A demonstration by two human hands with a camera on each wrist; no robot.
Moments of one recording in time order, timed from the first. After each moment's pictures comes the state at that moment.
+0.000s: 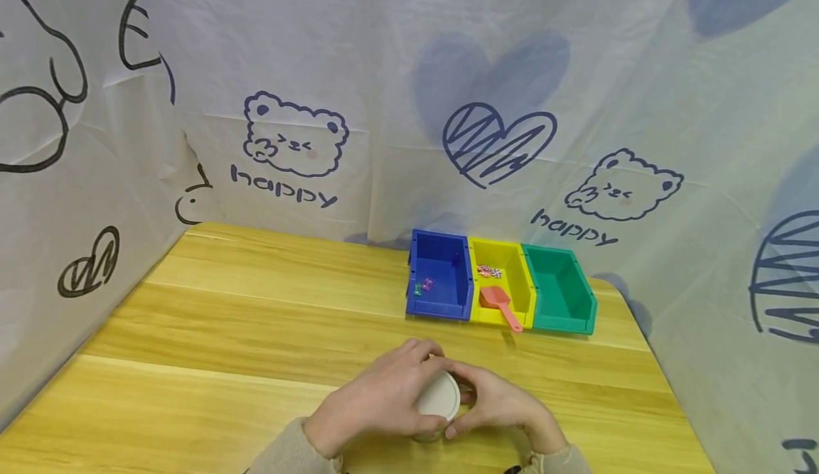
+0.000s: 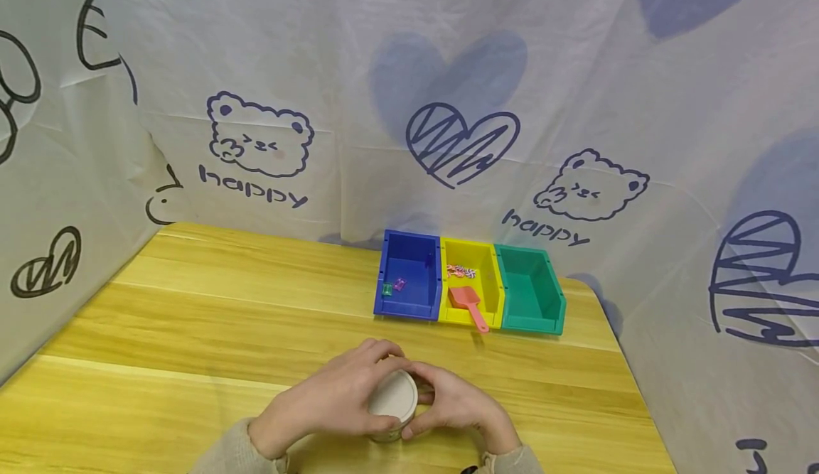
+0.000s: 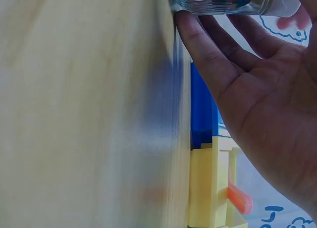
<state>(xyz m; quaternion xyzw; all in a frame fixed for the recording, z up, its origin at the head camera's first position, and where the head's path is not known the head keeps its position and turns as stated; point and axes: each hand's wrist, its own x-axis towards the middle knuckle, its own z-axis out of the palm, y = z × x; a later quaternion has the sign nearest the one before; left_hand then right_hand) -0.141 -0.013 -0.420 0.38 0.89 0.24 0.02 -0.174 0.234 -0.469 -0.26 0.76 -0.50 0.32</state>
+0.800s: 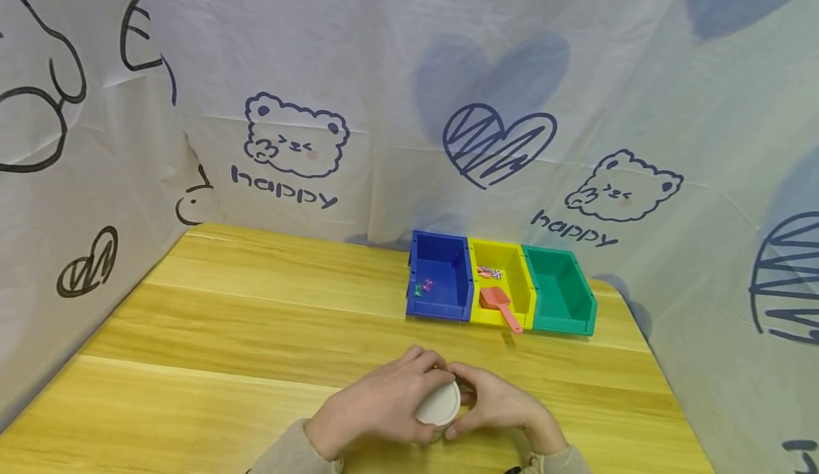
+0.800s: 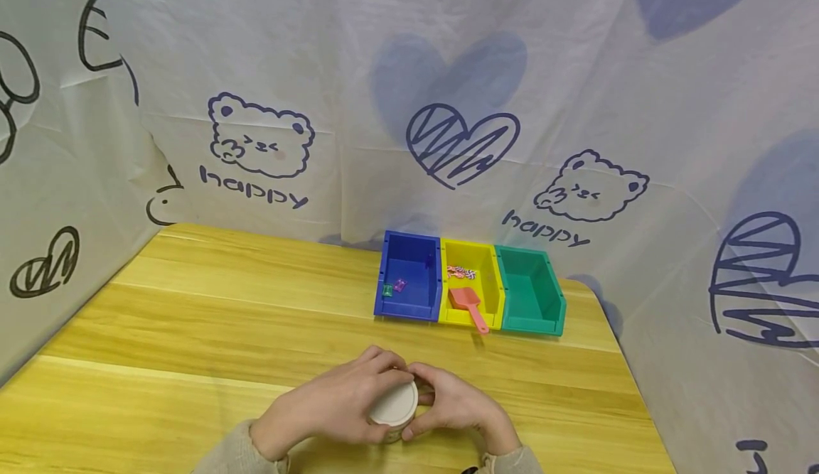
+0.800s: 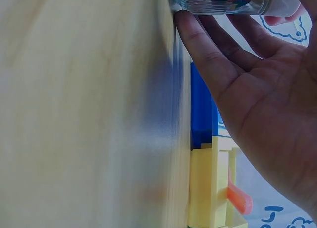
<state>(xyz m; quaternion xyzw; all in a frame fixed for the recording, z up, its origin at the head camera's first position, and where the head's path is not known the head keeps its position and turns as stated) -0.140 -0.013 -0.425 0.42 0.88 0.23 0.03 -0.172 0.232 -0.467 -0.26 0.76 -0.51 0.32</state>
